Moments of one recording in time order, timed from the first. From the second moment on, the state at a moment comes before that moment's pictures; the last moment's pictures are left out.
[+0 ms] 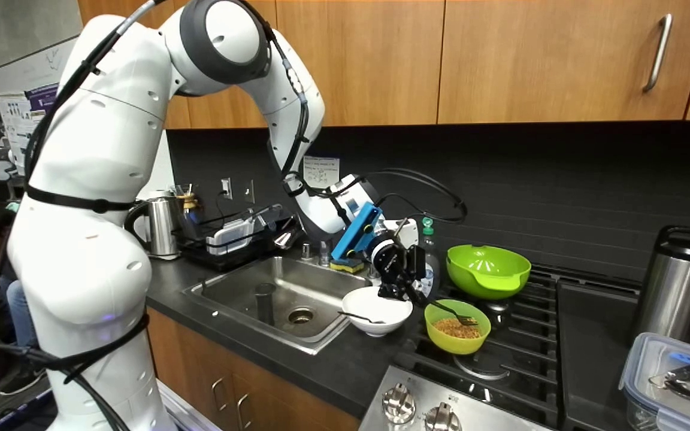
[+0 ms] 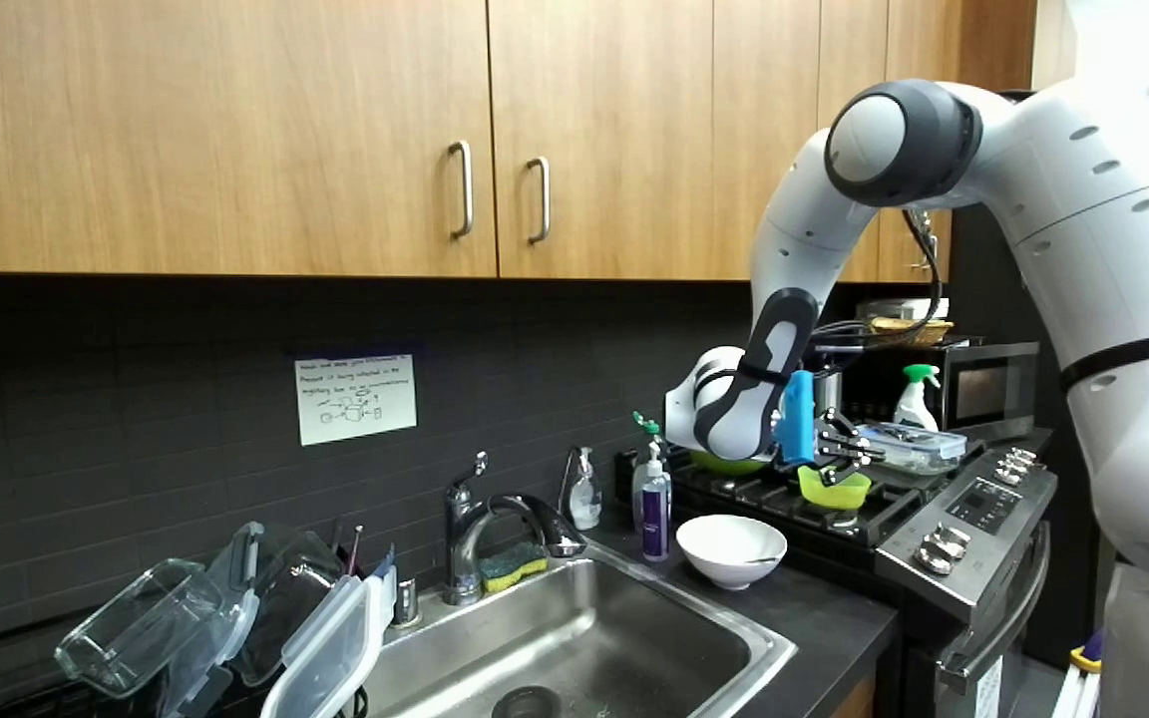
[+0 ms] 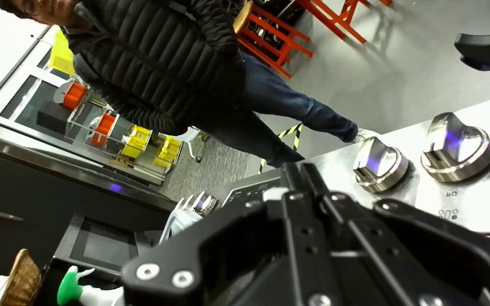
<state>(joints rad) -0.13 0.38 -0.14 -2.12 -1.02 1.49 0.49</state>
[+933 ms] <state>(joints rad) -0.12 0.30 -0.12 -2.20 -1.02 1.50 0.49</state>
